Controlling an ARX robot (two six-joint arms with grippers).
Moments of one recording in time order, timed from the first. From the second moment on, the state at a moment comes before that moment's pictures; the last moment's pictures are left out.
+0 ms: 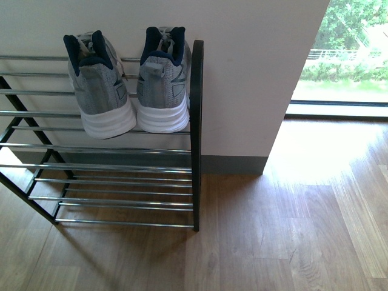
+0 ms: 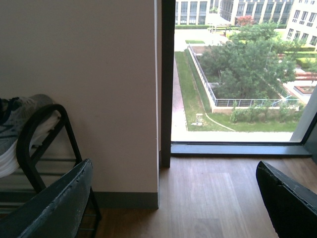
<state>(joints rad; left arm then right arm) -0.29 0.81 0.42 0.40 -0.28 -0.09 0.00 0.00 0.02 0.00 0.00 0.00</state>
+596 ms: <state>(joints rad) -0.11 0.54 0.13 0.41 -0.10 -0.01 0.00 0.00 0.02 0.00 0.00 0.00</state>
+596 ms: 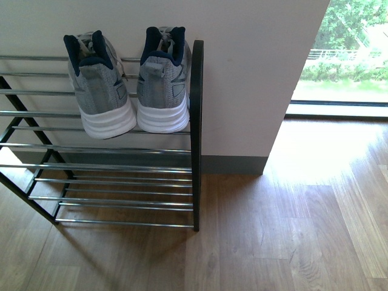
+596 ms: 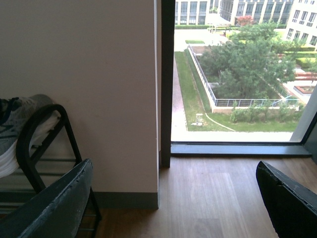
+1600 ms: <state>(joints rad) 0.00 0.20 0.01 0.20 0.00 -0.01 0.00 0.00 0.02 0.00 0.00 0.00</state>
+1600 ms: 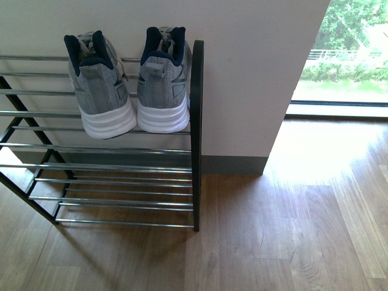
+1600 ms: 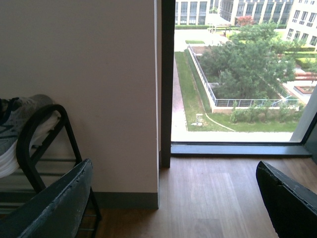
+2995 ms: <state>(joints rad) 0.00 0.02 0.01 0.00 0.00 -0.01 0.00 0.00 0.02 0.00 0.00 0.00</state>
